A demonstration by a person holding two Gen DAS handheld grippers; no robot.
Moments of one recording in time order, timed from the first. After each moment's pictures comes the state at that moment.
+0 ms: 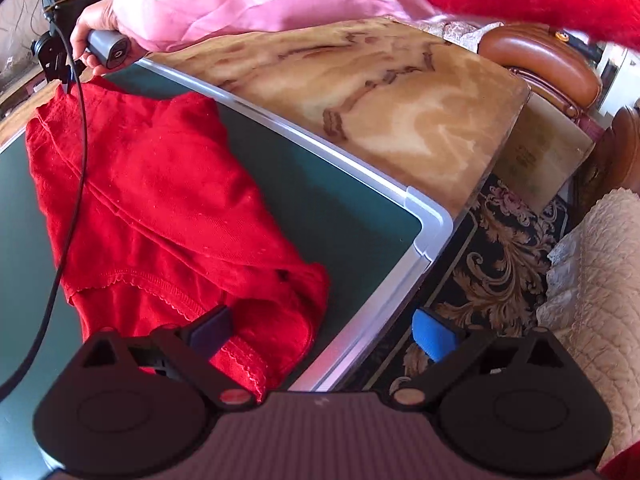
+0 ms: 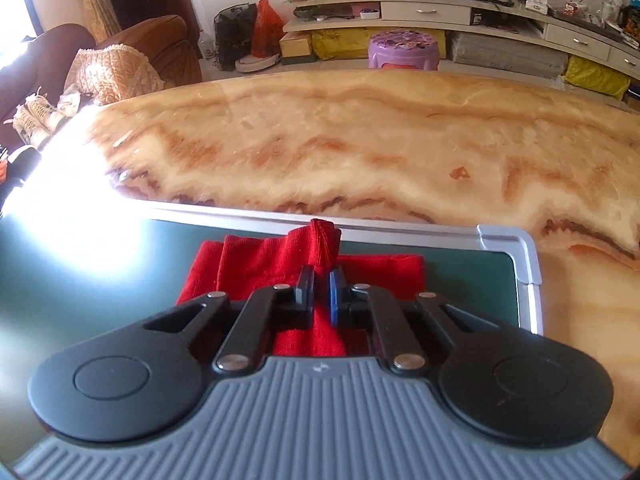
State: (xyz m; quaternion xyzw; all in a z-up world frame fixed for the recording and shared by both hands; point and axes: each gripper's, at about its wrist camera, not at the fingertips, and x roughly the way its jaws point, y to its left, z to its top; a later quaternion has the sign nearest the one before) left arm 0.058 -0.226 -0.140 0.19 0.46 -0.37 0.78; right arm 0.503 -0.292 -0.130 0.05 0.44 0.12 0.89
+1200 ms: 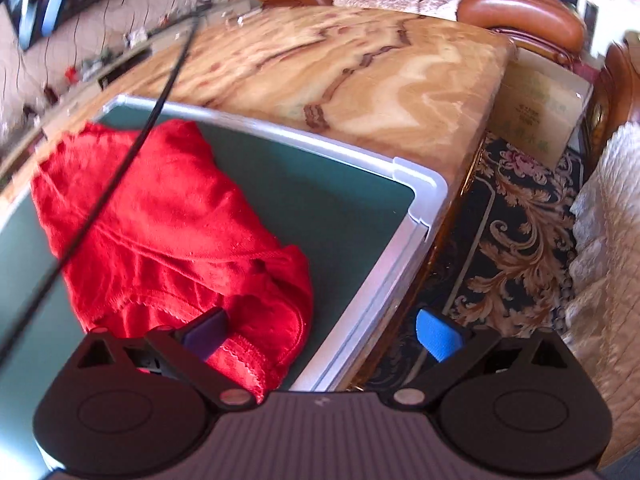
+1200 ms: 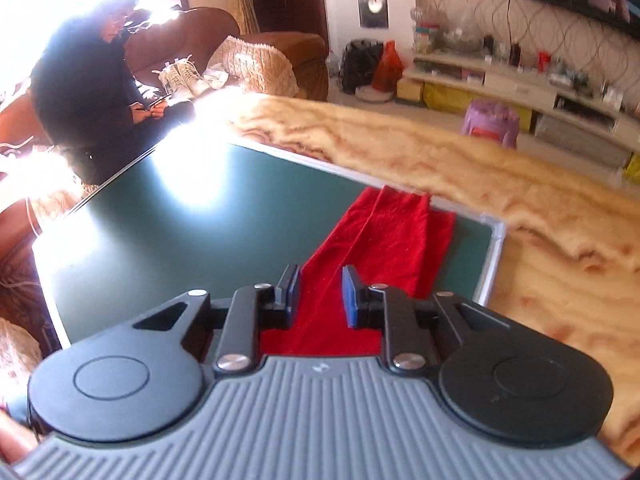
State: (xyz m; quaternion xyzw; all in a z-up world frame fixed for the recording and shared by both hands) left arm 0.024 -0.236 -0.148 0.31 0.38 -0.37 0.79; right arm 0.212 -0.338 0.051 -0.06 0.35 0.27 0.89
